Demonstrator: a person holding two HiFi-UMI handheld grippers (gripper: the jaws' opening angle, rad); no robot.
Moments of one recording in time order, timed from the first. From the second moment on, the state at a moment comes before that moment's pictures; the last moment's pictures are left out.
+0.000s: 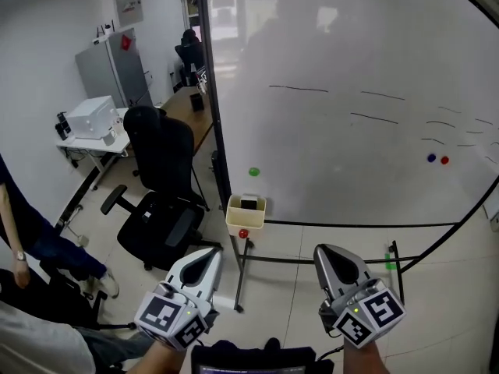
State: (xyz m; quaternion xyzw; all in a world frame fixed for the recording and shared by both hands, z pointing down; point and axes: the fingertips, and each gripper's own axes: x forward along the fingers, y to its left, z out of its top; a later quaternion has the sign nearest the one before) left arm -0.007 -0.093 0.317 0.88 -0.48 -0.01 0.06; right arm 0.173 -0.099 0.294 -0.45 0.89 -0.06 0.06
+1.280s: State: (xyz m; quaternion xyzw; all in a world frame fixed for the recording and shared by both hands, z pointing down) left arm -0.130 -0.253 0.349 0.91 -0.40 0.00 0.09; right arm 0.045 -0.246 0.321 -0.54 0.84 -0.08 0.03
